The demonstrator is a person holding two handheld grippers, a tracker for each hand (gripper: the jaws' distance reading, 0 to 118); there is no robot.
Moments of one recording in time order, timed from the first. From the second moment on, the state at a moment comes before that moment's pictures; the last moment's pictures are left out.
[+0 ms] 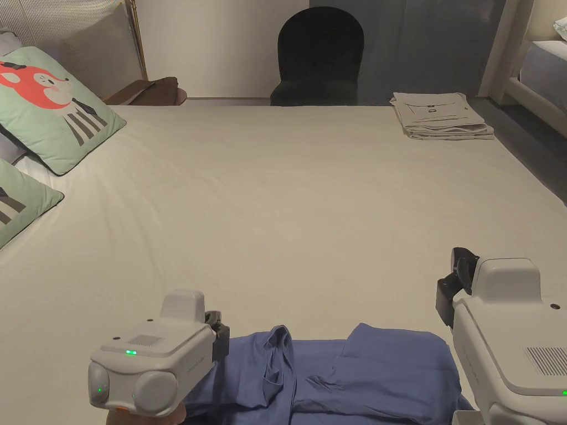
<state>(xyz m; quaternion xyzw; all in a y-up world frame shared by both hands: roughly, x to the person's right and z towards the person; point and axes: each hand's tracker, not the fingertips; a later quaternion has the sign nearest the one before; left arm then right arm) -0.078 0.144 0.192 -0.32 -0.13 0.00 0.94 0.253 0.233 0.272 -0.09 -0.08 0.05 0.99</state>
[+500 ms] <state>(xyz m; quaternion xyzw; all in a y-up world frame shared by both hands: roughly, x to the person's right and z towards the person) 0.007 0.074 0.192 -0.39 -0.18 -0.08 0.90 0.273 0.235 0.280 -0.09 -0.10 0.05 0.99</state>
